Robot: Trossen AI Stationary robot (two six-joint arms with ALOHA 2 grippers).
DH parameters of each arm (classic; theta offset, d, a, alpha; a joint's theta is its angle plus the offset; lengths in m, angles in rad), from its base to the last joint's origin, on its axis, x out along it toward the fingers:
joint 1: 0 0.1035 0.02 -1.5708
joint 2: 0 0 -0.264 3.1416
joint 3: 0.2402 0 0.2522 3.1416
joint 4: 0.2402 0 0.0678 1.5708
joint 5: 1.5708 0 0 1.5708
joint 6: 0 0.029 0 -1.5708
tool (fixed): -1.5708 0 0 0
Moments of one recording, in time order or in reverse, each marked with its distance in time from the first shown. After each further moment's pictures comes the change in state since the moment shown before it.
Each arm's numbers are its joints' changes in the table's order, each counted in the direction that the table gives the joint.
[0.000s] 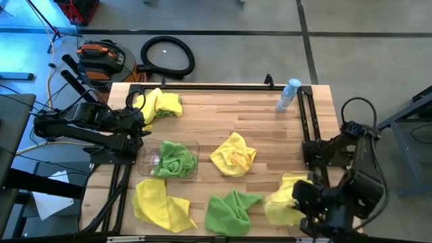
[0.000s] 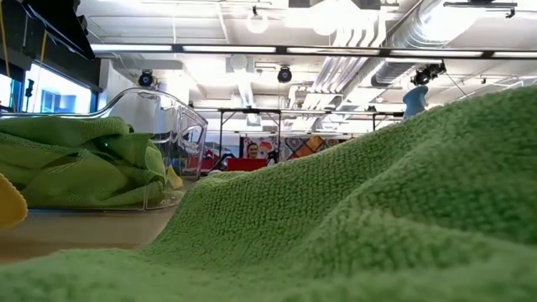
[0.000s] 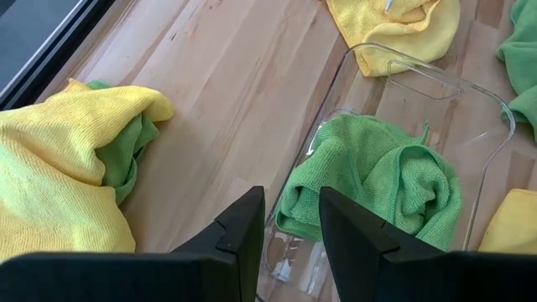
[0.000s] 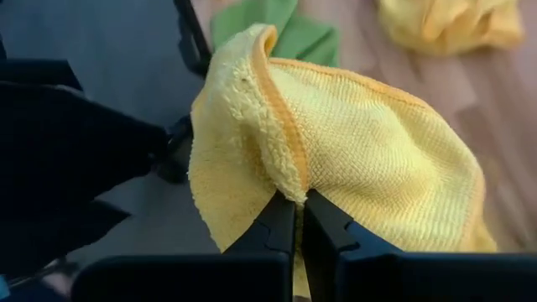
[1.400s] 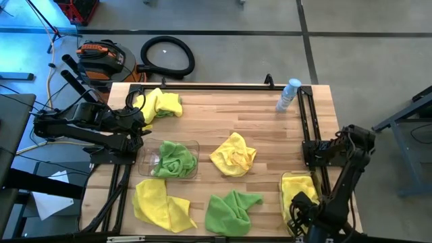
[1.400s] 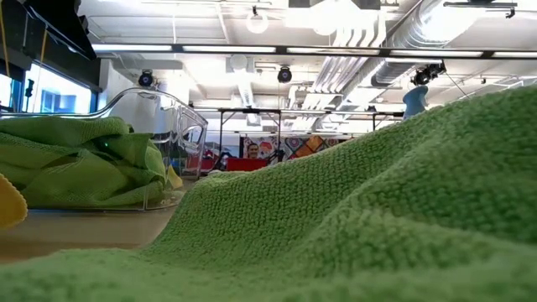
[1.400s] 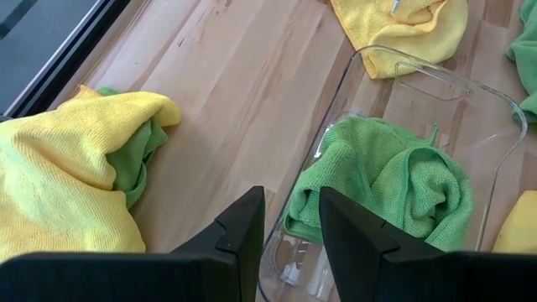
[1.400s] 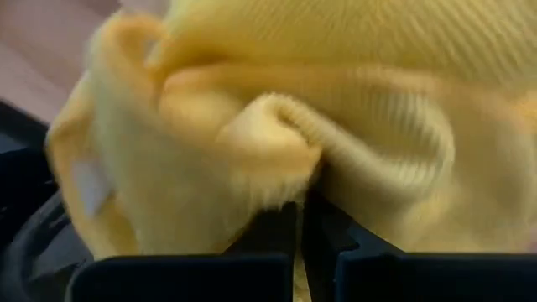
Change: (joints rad) left arm 0.000 0.000 0.000 -0.002 0.022 0.018; right arm 0.123 0.030 -0.768 -0.493 0.306 0.729
